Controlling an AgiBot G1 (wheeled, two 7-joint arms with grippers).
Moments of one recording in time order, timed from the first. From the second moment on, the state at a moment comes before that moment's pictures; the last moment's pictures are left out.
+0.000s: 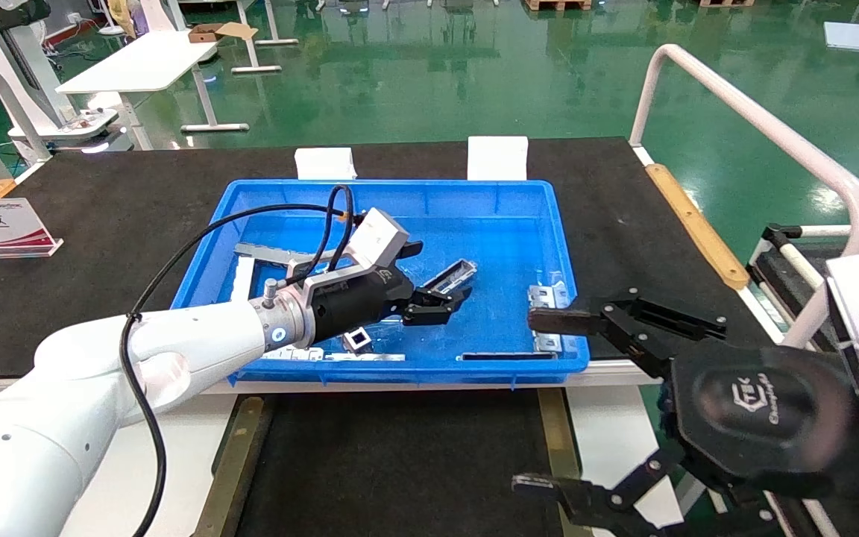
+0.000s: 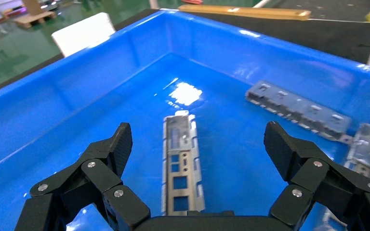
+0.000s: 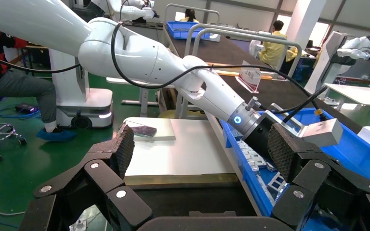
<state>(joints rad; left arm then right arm) -1.46 1.35 0.49 -0.28 1.17 0.87 0.26 1.10 -0.57 -0.38 1.27 -0.66 -1.46 0.14</state>
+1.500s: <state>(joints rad) -1.43 1.36 0.77 -0.26 0.97 0.68 0.25 1.10 -0.57 -0.38 1.27 -0.66 -1.46 0.14</state>
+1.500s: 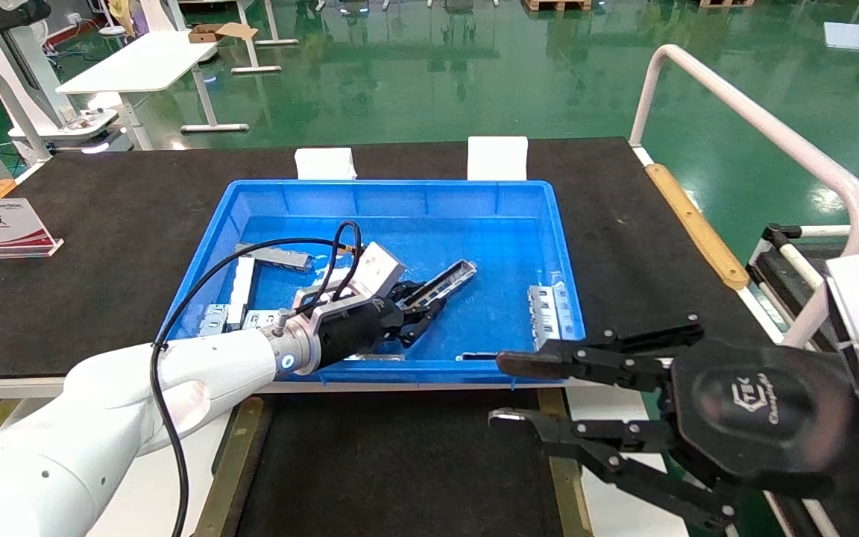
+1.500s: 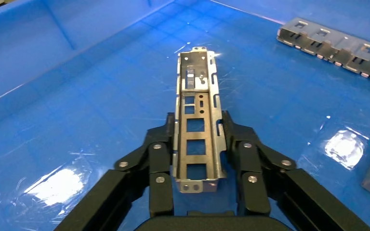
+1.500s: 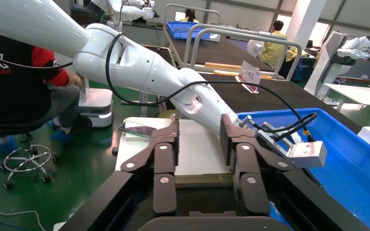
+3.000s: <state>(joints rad) -1.10 0.82 0.75 -0.97 0.70 1.23 0.05 1.10 -0.57 -0.38 1.27 -0.66 -1.46 0.13</state>
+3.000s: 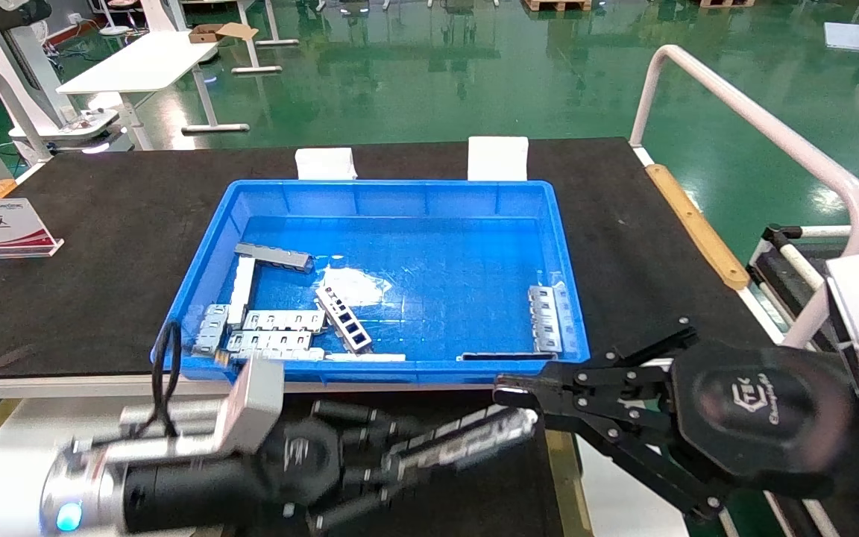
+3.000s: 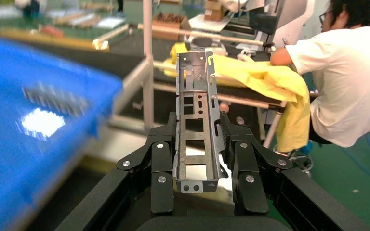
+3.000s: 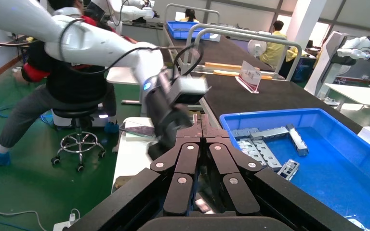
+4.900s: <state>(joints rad) -0.77 1.16 1.09 -1.22 0.54 -0.42 -0.31 1.10 -0.57 -0.38 1.27 -0.66 -1.46 0.13</state>
